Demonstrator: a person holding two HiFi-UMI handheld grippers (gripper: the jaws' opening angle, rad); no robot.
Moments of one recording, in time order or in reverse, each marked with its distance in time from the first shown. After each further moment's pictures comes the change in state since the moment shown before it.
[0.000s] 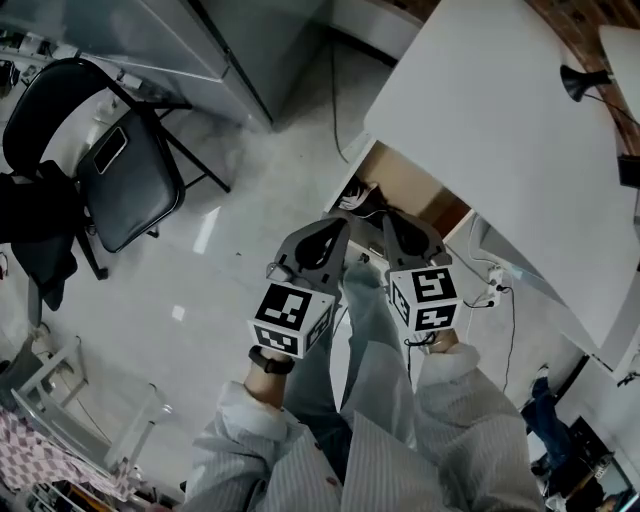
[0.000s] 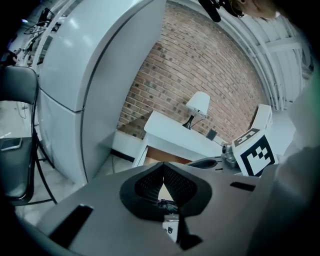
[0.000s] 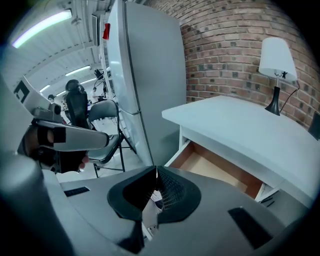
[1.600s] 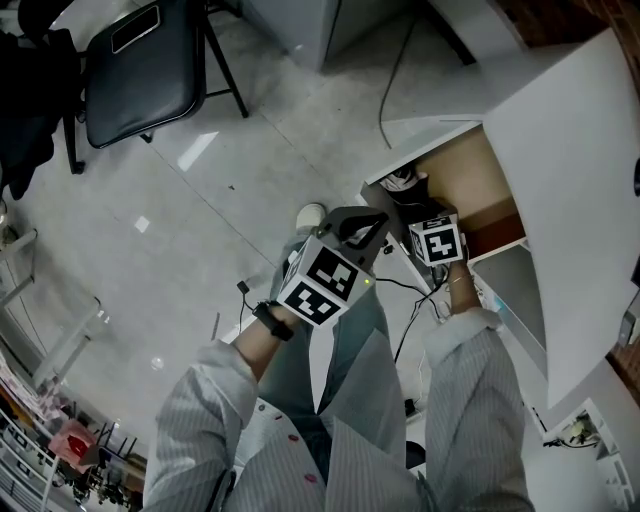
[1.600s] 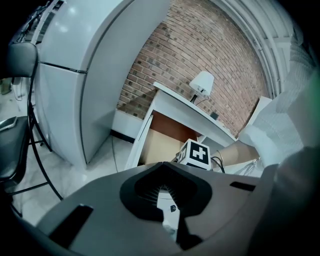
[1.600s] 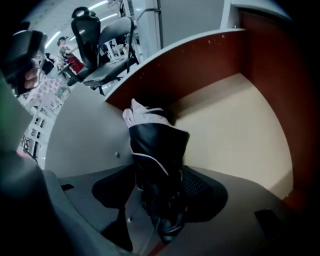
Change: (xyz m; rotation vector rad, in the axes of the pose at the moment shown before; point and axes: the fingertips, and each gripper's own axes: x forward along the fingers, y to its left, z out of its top) left arm 0.027 0.028 -0.120 -0.045 0.162 -0.043; right arm 0.149 -0.043 -0.207 -0.354 0.635 0.150
